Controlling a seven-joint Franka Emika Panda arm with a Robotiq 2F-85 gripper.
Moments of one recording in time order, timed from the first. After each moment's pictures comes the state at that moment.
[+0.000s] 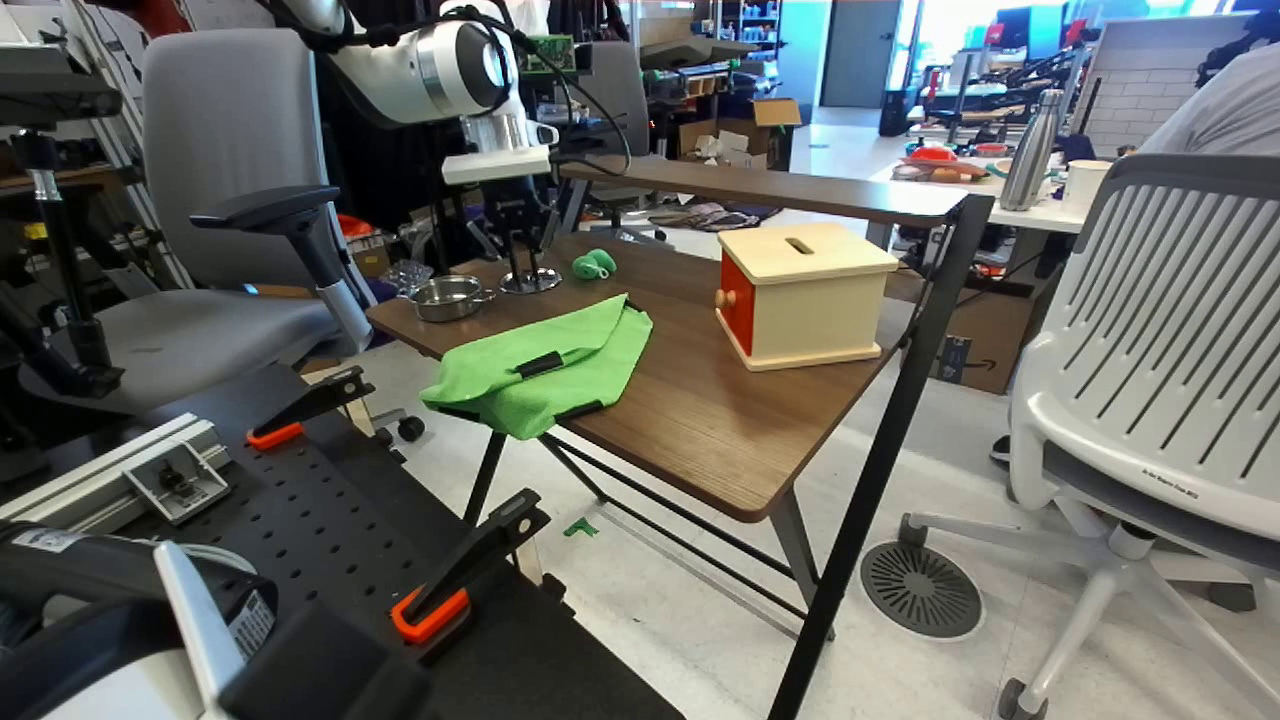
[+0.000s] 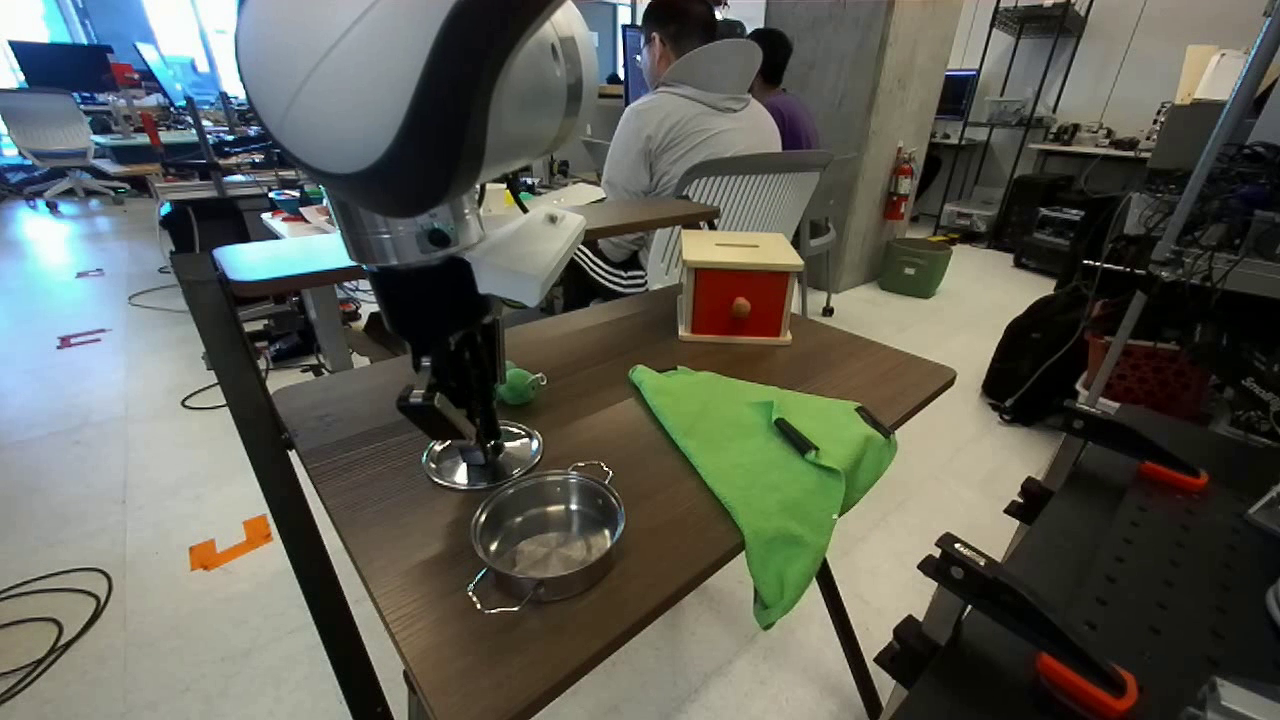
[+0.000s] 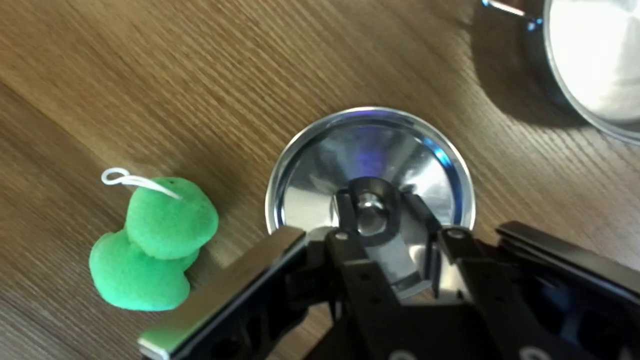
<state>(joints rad) 0.37 1.08 0.13 -1.18 -0.29 2.18 -0.22</state>
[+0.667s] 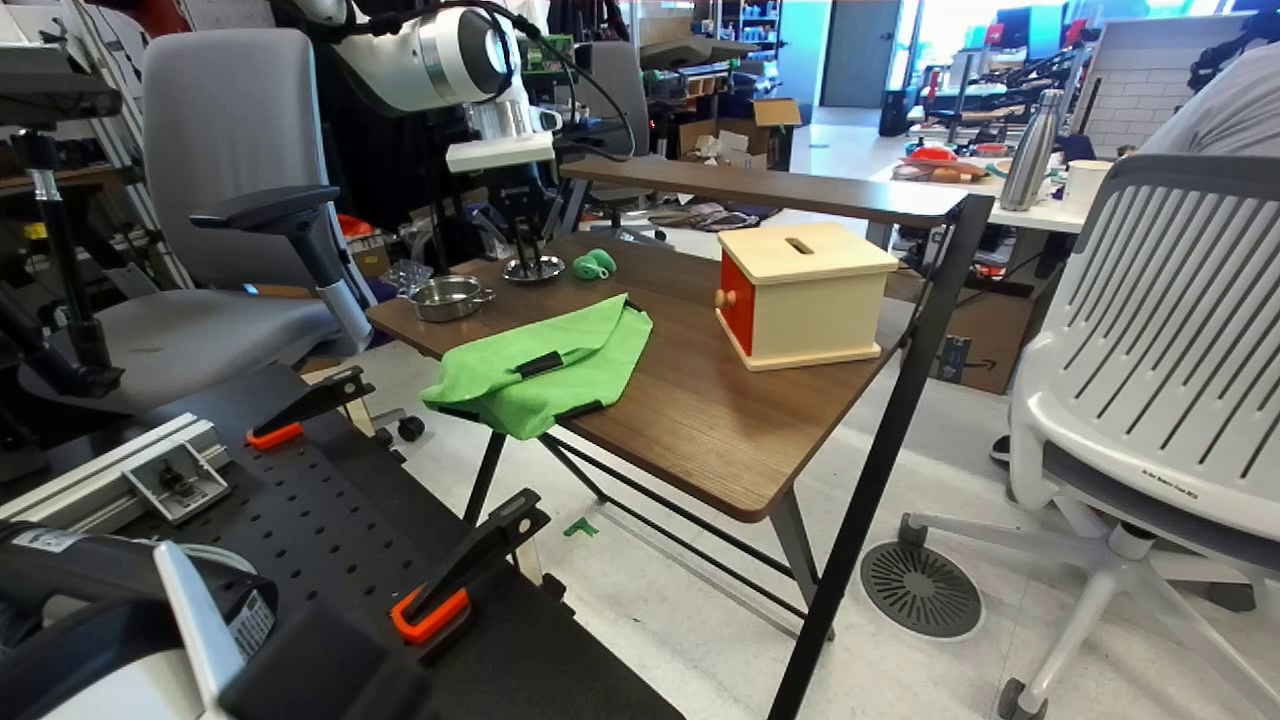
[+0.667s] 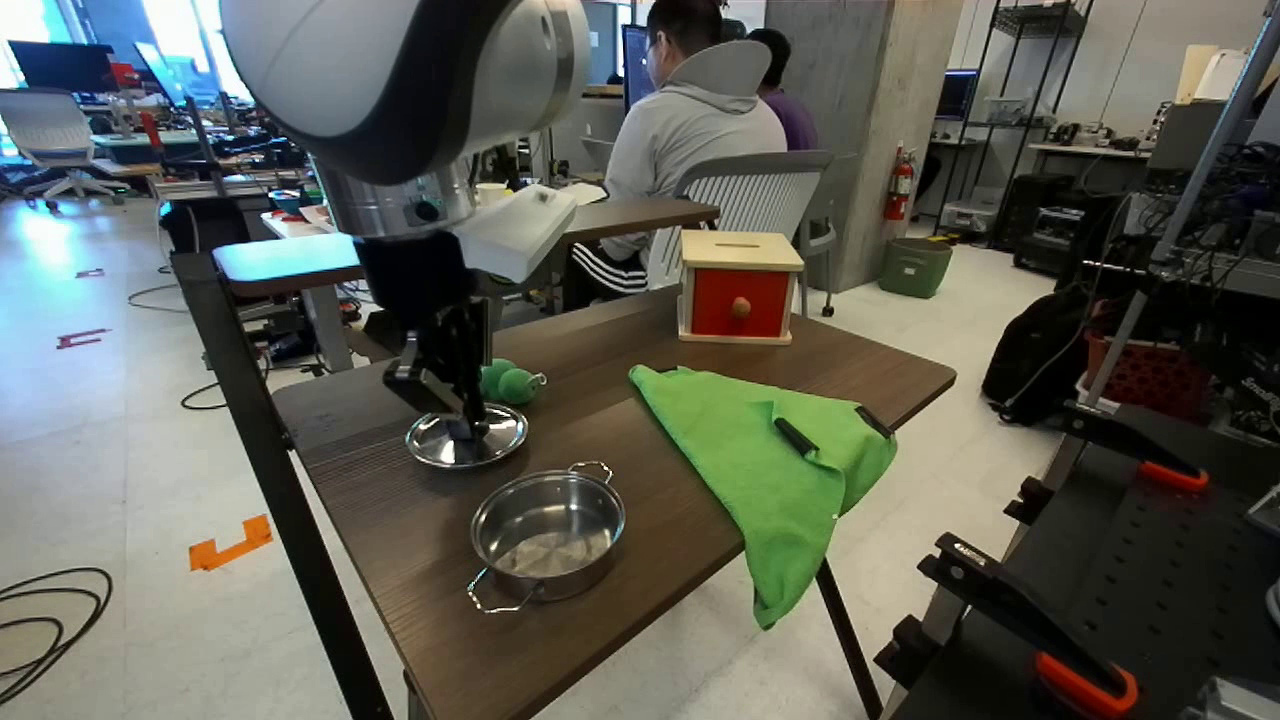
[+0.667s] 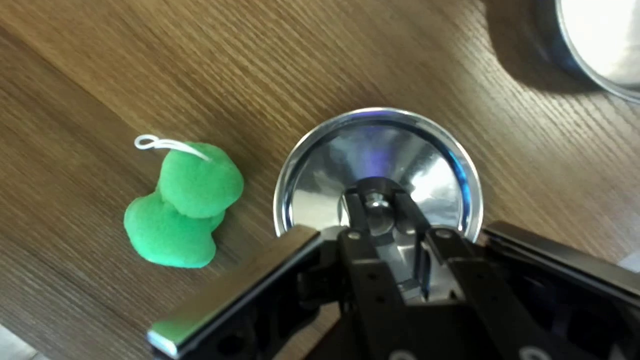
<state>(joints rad) 0.37 1.07 0.13 -1.14 -0.29 2.17 -0.23</state>
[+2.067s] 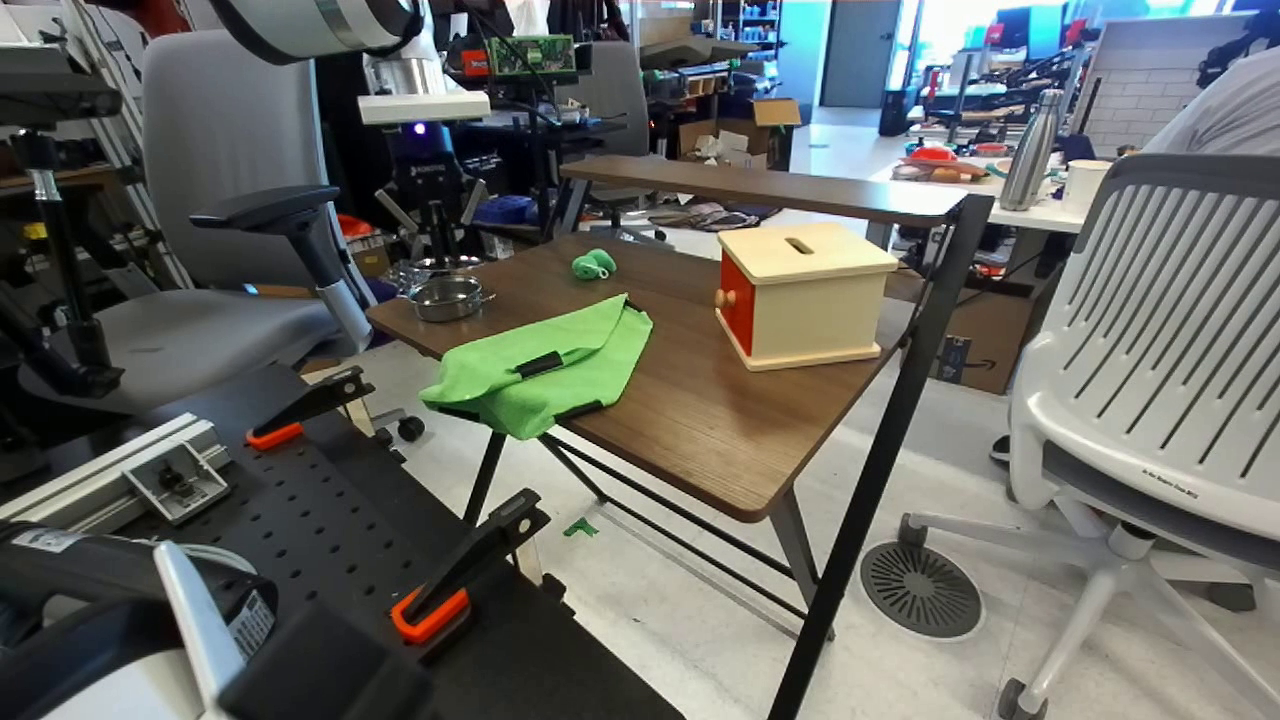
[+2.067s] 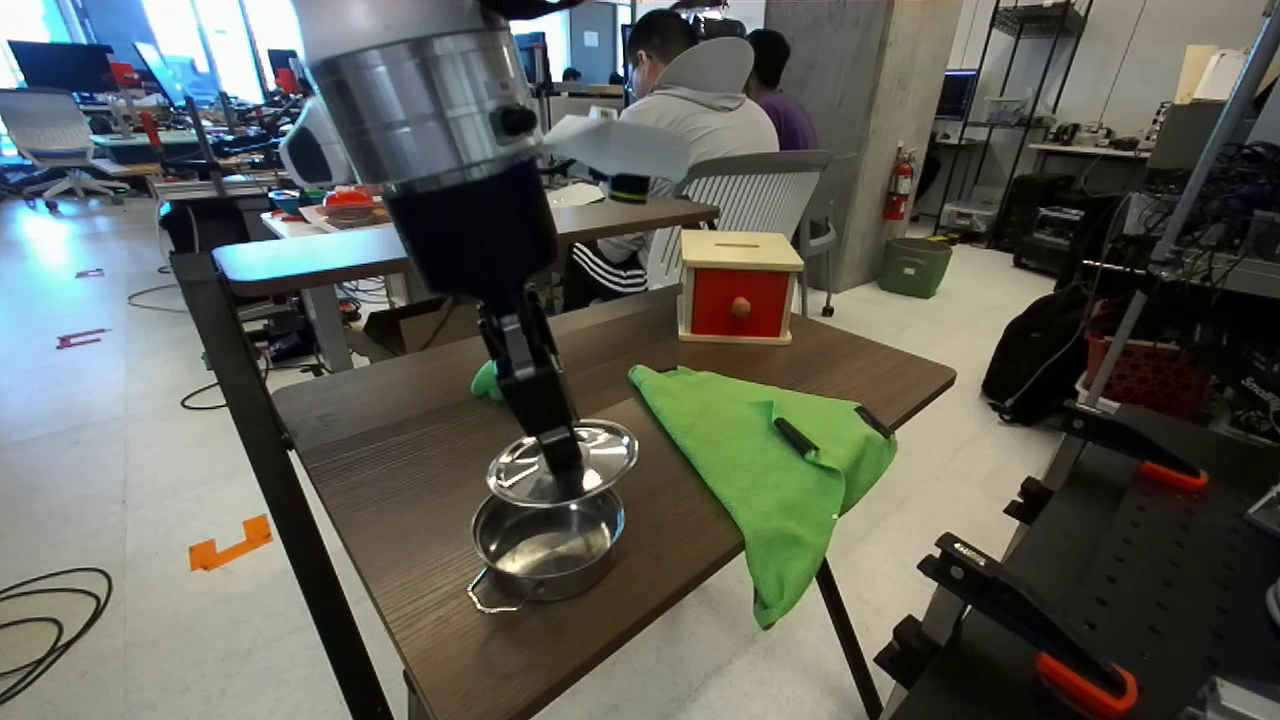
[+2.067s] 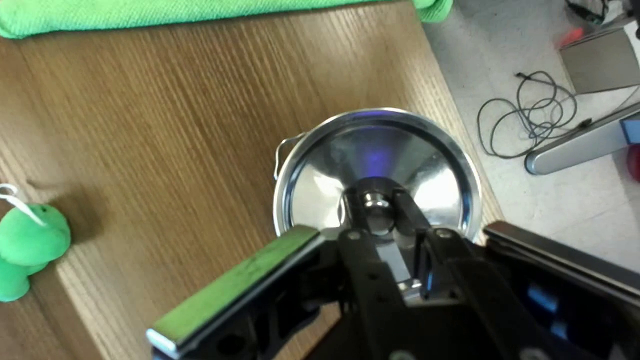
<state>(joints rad) 0.37 0.68 0.20 -1.71 -0.33 2.16 -0.46</state>
